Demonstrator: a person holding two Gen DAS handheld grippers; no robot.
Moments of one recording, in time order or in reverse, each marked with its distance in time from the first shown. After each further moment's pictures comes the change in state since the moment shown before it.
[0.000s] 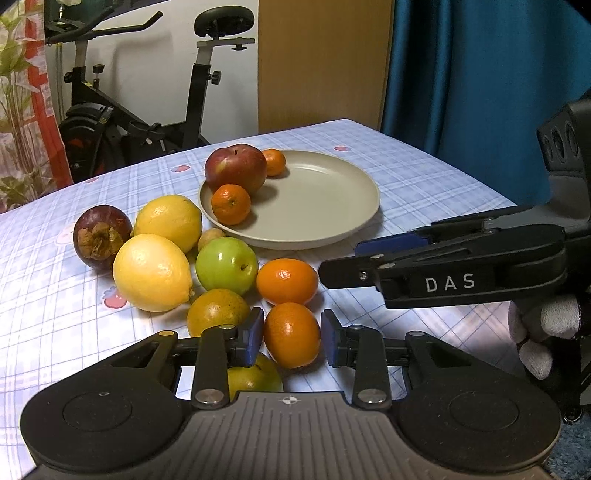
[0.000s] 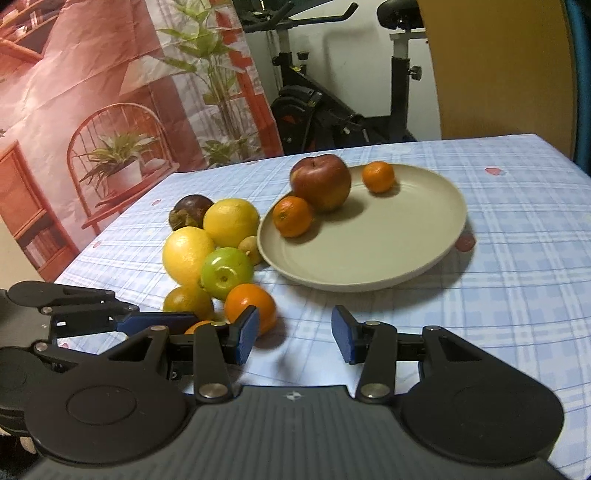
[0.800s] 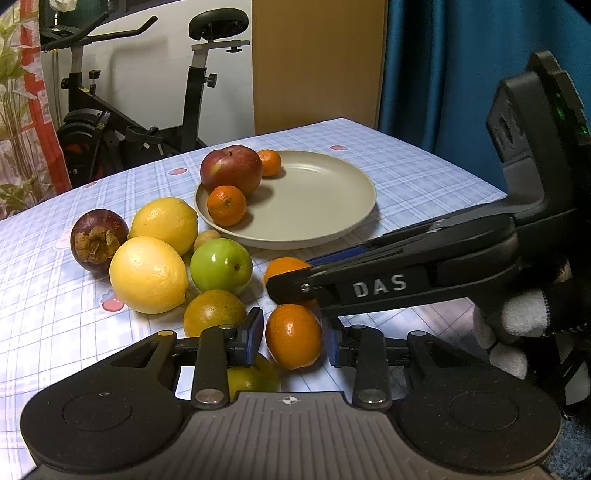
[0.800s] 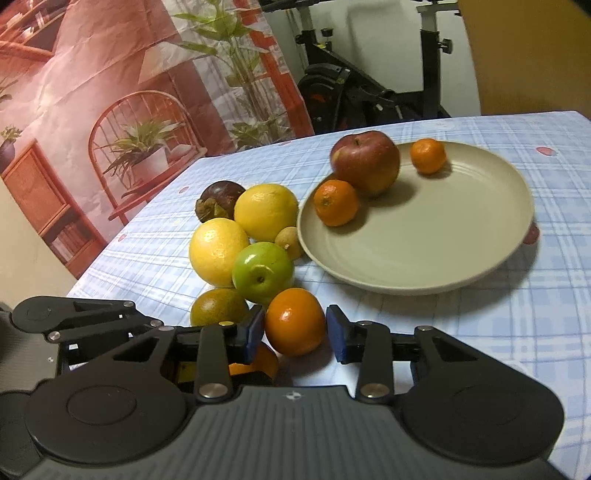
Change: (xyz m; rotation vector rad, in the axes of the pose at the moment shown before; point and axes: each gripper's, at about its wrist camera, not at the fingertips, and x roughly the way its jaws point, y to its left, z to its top) left arm 0.000 -0.004 -0.002 0.025 -0.004 0.007; right arm 0.028 0.004 0.004 0.042 0.061 0.087
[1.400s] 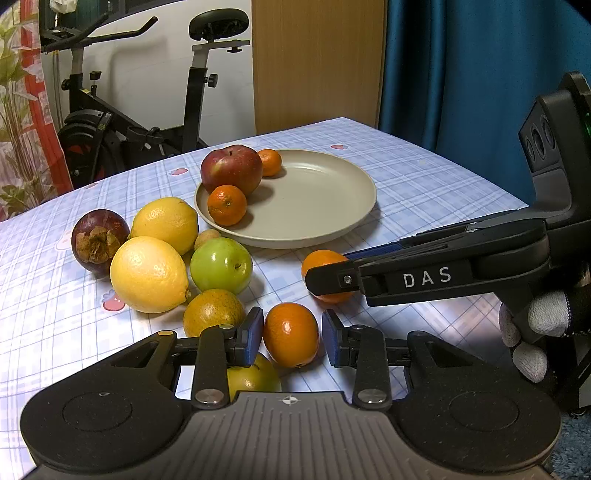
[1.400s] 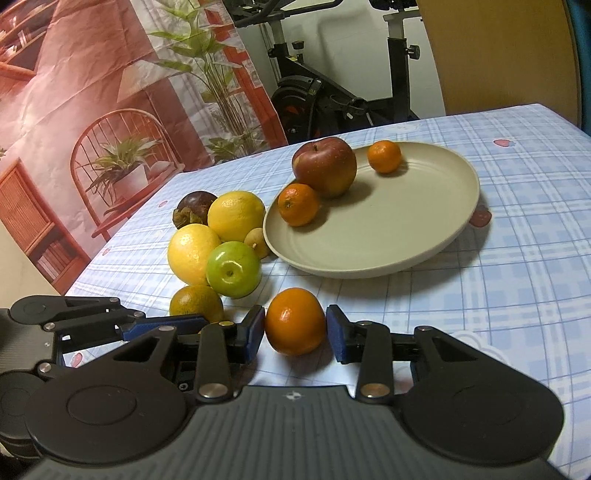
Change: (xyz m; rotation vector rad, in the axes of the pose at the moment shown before) left arm -0.001 0.000 -0.001 0.004 0.001 0.006; right arm -0.019 -0.011 -0.011 0.046 -0.038 -0.052
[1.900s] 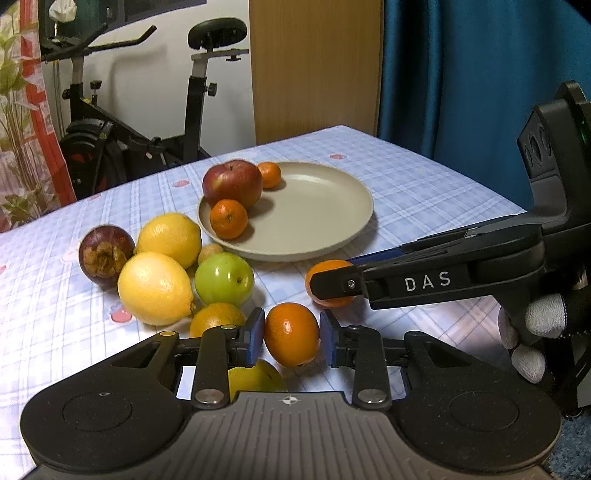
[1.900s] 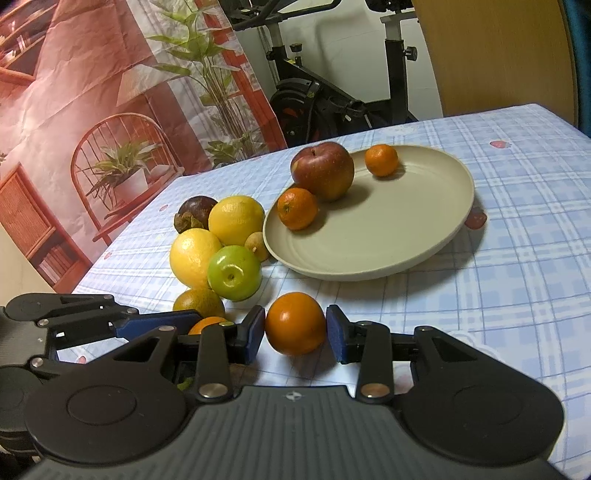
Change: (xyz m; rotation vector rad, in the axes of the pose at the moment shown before) left arm -0.011 -0.002 0.007 0.019 -0.025 0.012; right arm -0.008 0.000 0.003 0.008 -0.018 0.001
